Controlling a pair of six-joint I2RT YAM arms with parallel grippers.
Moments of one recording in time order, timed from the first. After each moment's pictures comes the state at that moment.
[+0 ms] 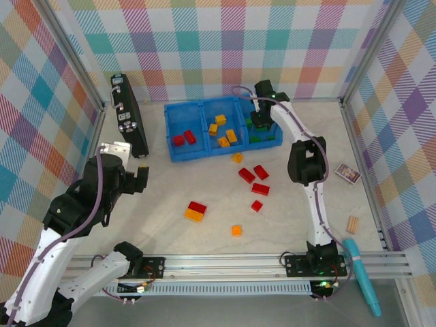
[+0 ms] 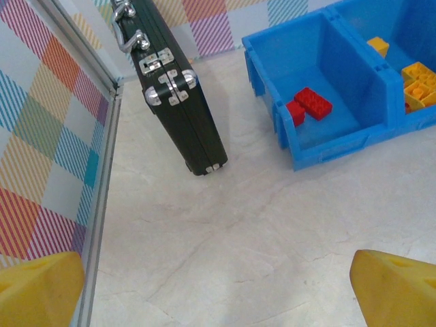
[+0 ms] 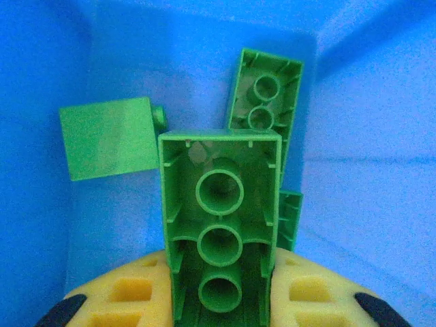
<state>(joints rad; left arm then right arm) -0.51 0.77 1.23 -1.10 -0.51 -0.06 0.30 2.48 2.36 -0.98 0.11 -0.08</state>
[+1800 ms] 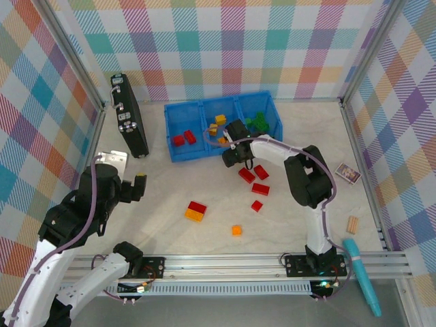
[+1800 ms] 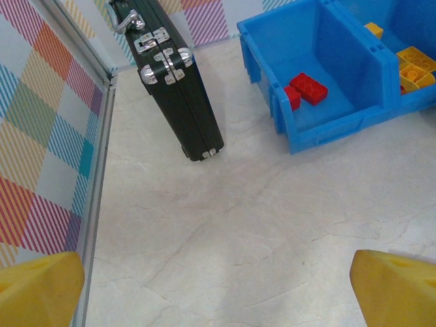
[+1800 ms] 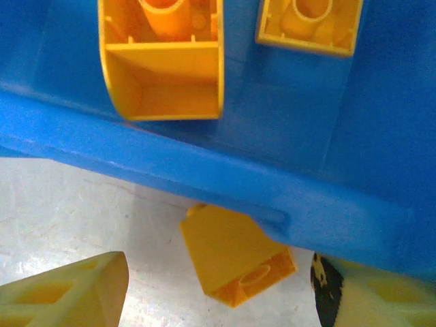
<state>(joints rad) -0.51 0.68 1.17 -1.13 -0.49 -0.06 0.59 2.09 1.53 -0.56 0.09 0.07</state>
